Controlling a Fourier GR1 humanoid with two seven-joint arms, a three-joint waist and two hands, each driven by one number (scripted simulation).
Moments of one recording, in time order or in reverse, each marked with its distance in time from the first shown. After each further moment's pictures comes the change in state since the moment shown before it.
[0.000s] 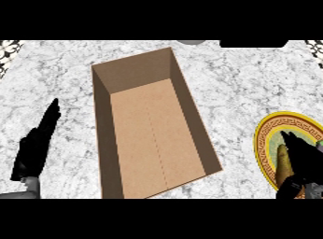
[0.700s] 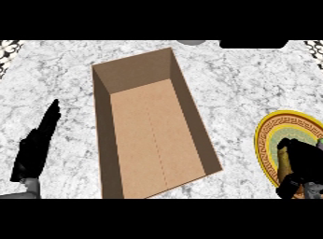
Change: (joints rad) left arm 0.007 -0.022 0.023 -0.006 -0.021 -0.029 -0.009; right arm -0.007 -0.004 0.000 0.095 0.143 -0.120 -0.121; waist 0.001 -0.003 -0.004
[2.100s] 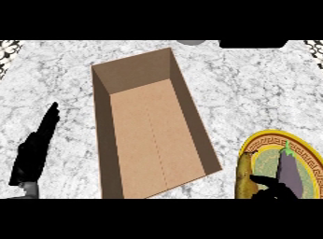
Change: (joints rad) left arm 0.024 -0.015 0.014 -0.011 -0.014 -0.014 -0.011; right arm 0.363 0.236 0.550 -0.780 0.361 -0.321 0.198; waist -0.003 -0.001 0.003
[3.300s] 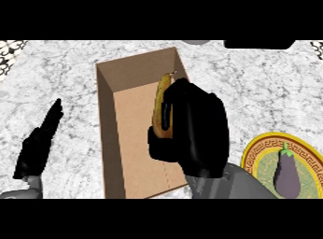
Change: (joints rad) left arm -0.044 -0.003 0.011 0.050 -0.007 -0.019 -0.028; right arm -1.023 0.134 -0.105 0.560 -0.414 0.040 0.307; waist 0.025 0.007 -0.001
